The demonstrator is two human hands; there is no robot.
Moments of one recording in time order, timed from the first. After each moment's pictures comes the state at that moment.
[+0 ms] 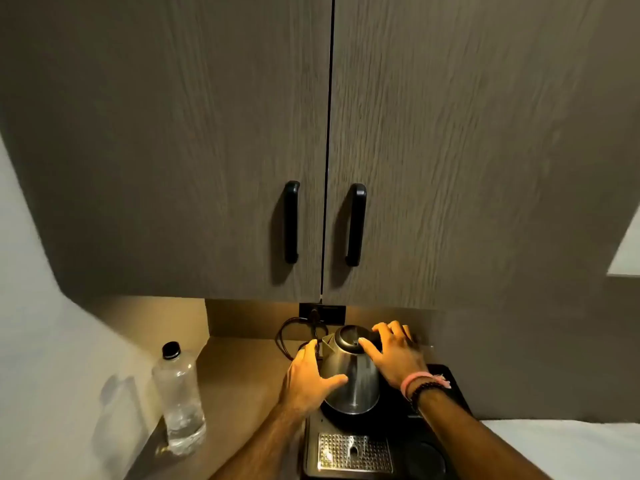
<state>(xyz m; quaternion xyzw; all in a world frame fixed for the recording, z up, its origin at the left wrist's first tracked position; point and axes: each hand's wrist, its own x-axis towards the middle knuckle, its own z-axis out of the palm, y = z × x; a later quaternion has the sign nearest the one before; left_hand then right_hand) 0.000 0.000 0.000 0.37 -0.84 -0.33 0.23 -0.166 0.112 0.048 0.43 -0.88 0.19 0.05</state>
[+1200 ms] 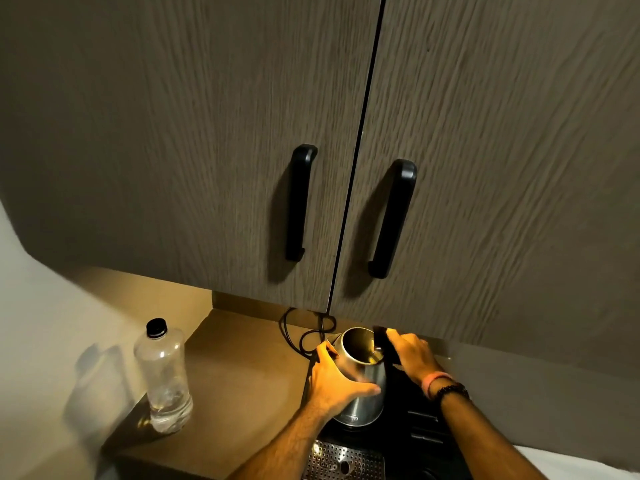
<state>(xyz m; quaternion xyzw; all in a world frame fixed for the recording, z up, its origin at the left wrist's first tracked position) -0.068 -0.005 -0.038 0.44 -0.70 -0.52 0.21 -0.237 0.067 0.023 0.41 -0.87 0.24 -0.15</state>
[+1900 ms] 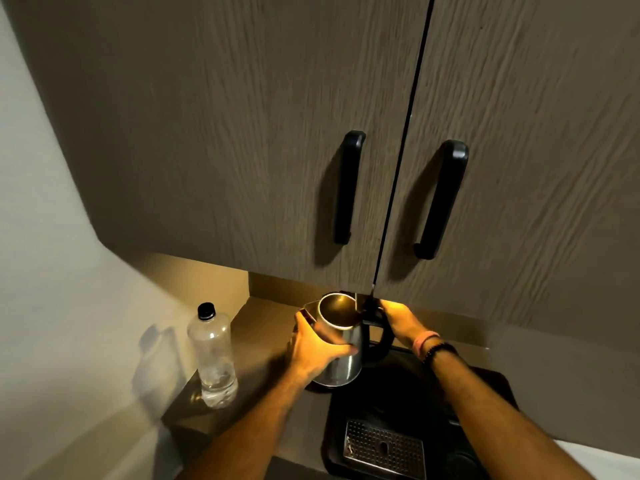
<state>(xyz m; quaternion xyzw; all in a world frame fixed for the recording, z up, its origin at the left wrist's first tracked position) 0.014 -0.061 -0.016 0.50 -0.68 -0.45 0.30 -0.179 0.005 0.038 0.42 -0.75 0.40 -0.32</state>
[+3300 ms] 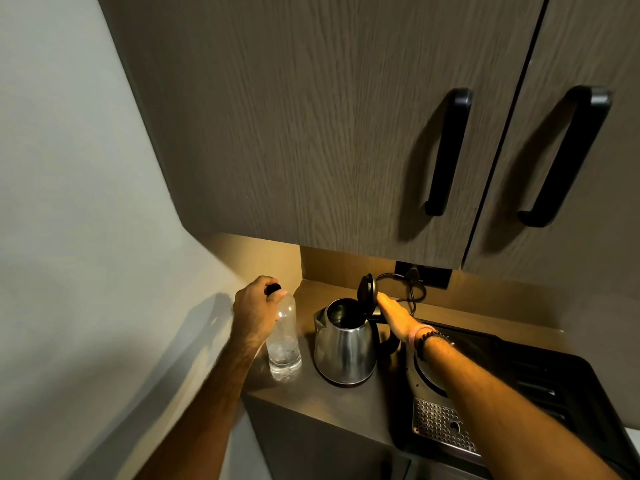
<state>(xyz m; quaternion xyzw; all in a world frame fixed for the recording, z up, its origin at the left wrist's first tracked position) 0.198 -0.135 0.035 0.54 -0.71 -0.24 0.38 -0.082 -0.058 -0.017 0.53 -0.69 0.34 -0.36</state>
